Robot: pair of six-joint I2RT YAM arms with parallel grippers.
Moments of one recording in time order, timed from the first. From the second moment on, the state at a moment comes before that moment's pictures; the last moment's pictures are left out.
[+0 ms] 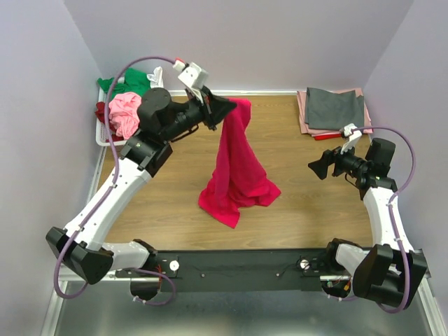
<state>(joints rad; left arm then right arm) -0.54 1.26 1.47 -0.05 0.40 -0.27 -0.29 1.05 0.72 -0.26 -0.83 -0.32</state>
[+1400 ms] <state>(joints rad) -0.55 0.78 0.59 -0.16 0.04 -0.55 0.13 1.66 1.02 -0.64 -0.85 -0.61</state>
